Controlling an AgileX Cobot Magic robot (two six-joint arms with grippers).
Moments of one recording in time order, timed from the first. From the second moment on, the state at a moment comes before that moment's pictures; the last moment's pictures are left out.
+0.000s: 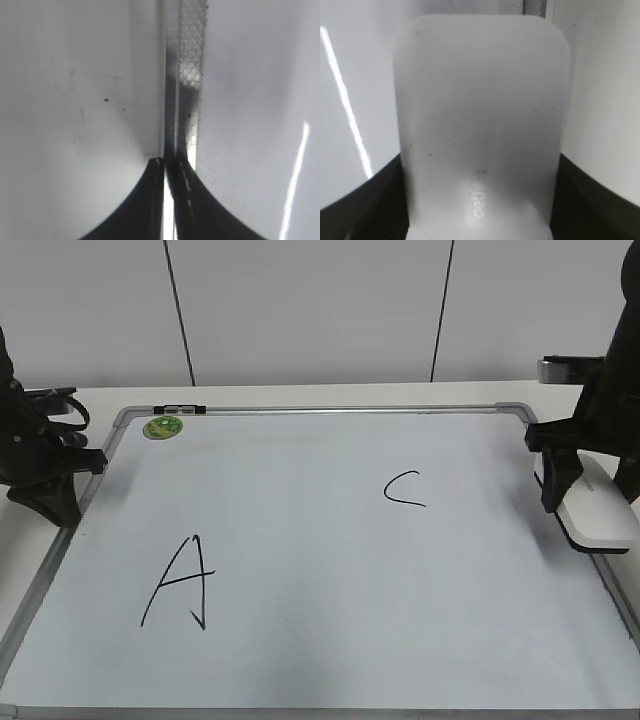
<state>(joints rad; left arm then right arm) -0.02 2.14 -1.47 -0.12 0.90 0.01 0.05 1.95 -1.47 0.05 1.22 0.05</state>
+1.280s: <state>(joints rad) -0.02 2.14 -1.47 -0.12 0.90 0.01 0.05 2.12 -1.60 0.04 1.12 0.04</state>
